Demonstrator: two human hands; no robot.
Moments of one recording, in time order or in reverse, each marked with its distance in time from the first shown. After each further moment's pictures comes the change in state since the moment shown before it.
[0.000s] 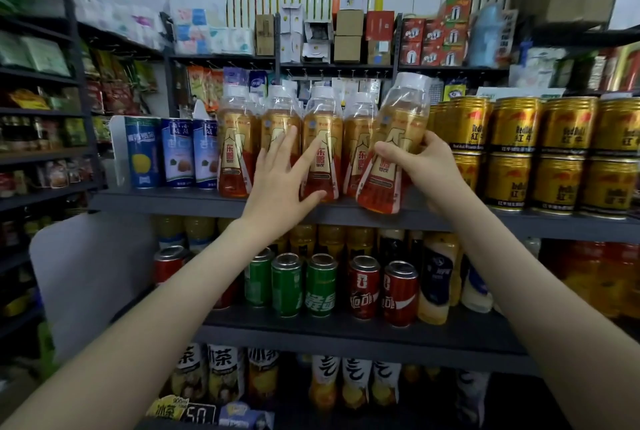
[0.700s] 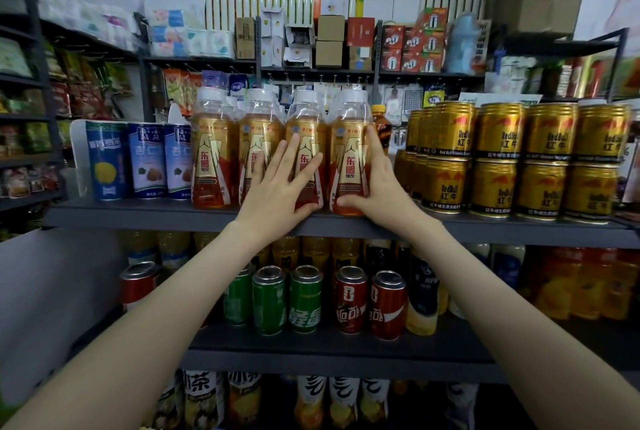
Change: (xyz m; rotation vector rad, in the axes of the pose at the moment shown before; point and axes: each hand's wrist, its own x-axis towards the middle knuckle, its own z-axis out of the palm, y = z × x) left_hand 0.025 -0.019 0.044 0.253 -0.083 0.165; right_hand 0.016 0.044 0.026 -0.479 -0.195 -0.255
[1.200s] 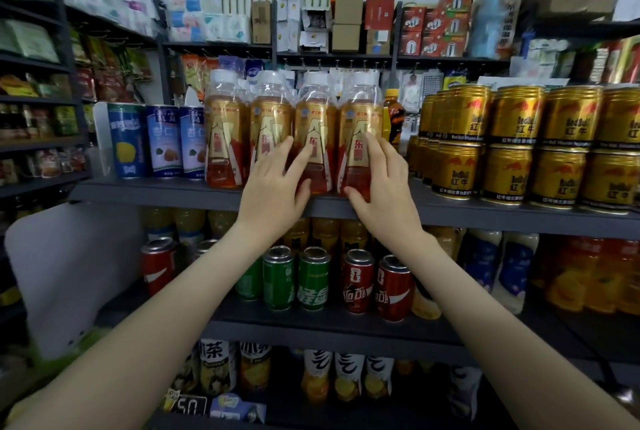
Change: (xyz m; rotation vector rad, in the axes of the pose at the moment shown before) left_hand -0.033 0.012 -0.009 -0.102 0.199 -0.116; right_hand -0.039 -0.009 0.025 -0.330 0.262 -0.147
